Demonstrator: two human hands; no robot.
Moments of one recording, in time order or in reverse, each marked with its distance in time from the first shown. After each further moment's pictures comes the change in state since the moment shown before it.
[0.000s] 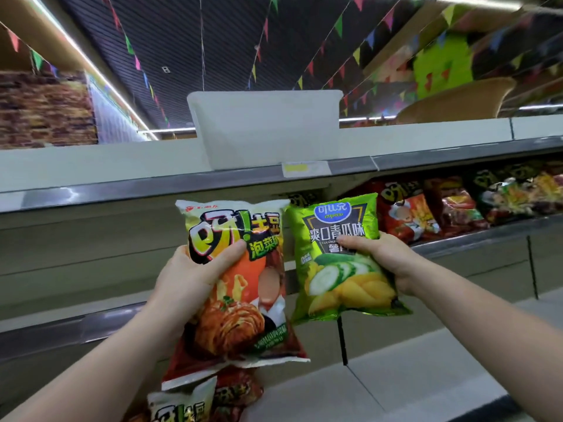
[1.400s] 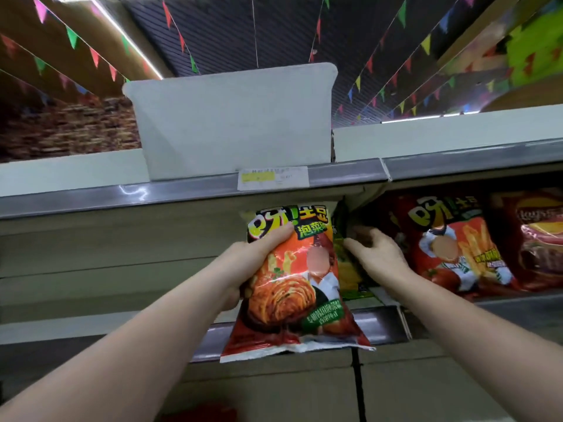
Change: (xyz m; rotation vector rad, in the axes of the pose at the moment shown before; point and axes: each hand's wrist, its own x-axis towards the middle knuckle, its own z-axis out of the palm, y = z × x) left_hand 0.119 0.031 0.166 -0.058 -0.071 -0.260; right_hand 0.185 0.031 -0.062 -0.516 0.138 -0.306
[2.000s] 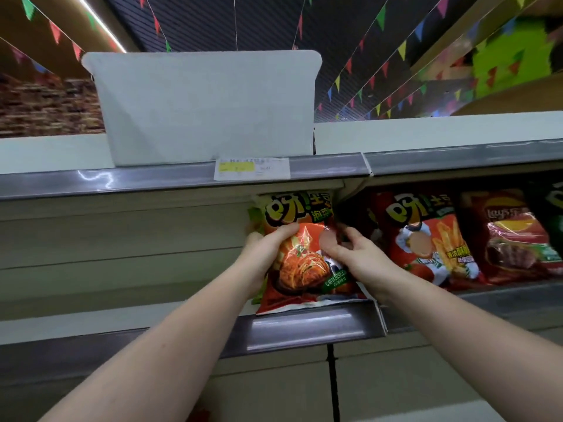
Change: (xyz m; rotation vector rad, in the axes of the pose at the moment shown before) left_hand 0.061 -0.014 0.049 -0.220 -0.021 0.099; right_hand -0.011 0.002 -0.006 0.459 -0.294 0.087
